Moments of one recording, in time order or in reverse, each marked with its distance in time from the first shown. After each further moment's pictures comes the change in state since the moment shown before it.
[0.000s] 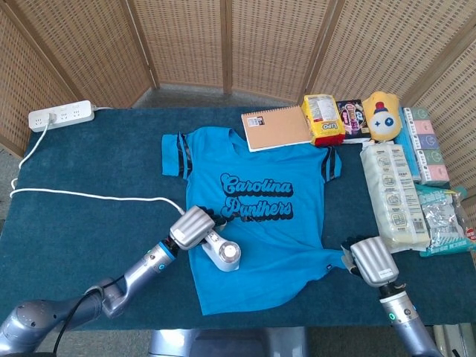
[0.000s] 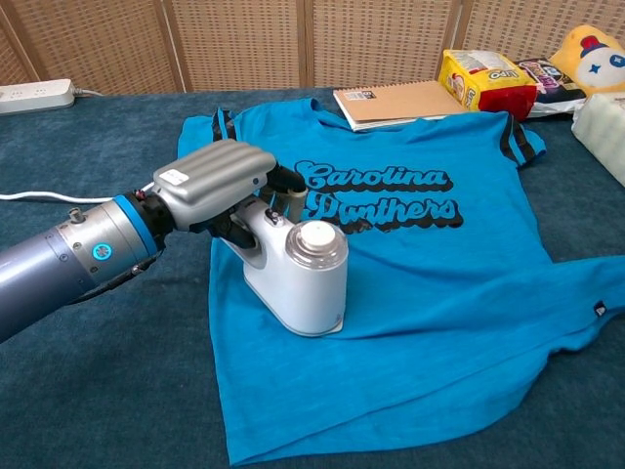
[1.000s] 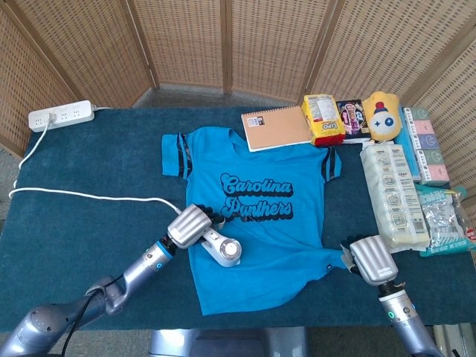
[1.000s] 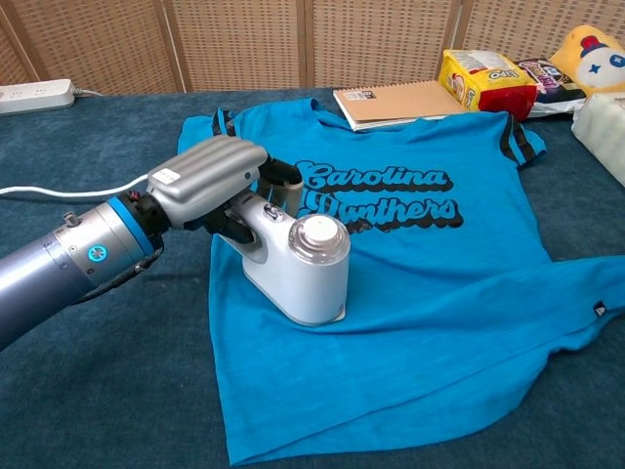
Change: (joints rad) left arm 0.015 -0.073 0.037 0.165 0.049 0.113 -0.149; right arm 0.006 0.000 0.004 -0.005 0.006 -0.010 -0.008
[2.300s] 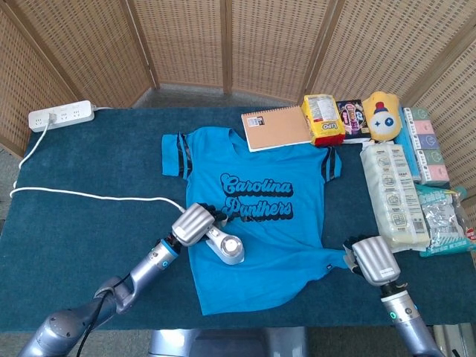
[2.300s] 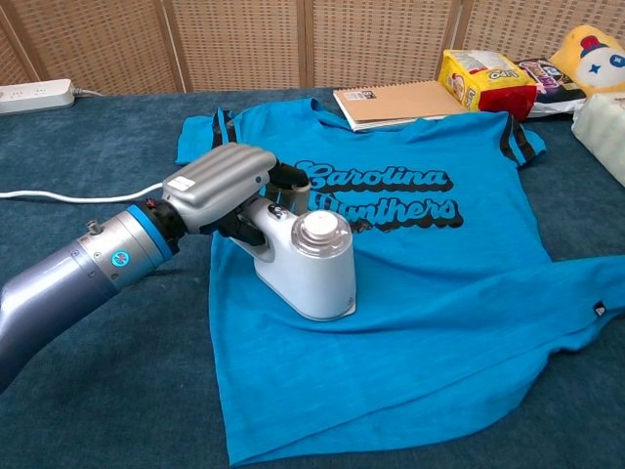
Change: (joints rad) left arm -0.015 -0.119 -0.018 0.185 -0.021 -0.005 -0.094; right arm -0.006 0.004 -0.002 0.003 0.009 0.000 0.001
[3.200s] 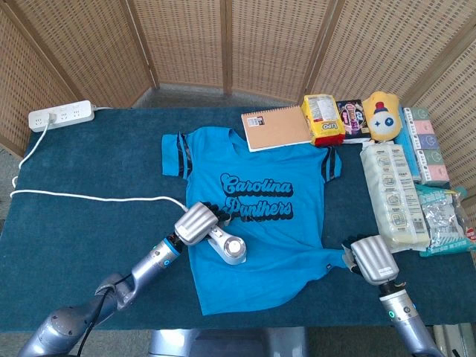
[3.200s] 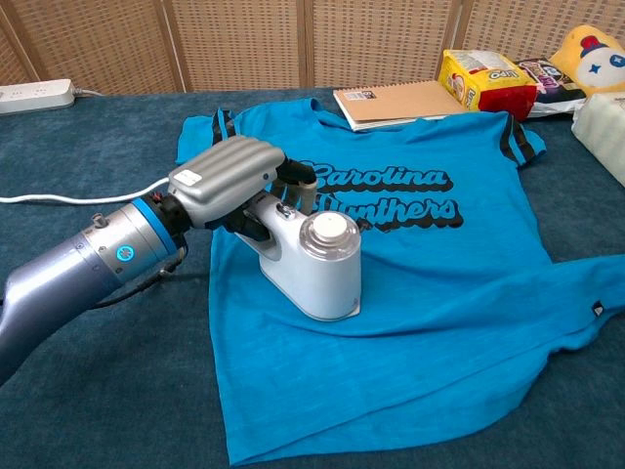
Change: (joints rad) left arm -0.018 0.007 0.001 0.031 0.012 0.009 0.019; right arm 0.008 -0.007 0.004 0.002 0.004 -0.014 -0.005
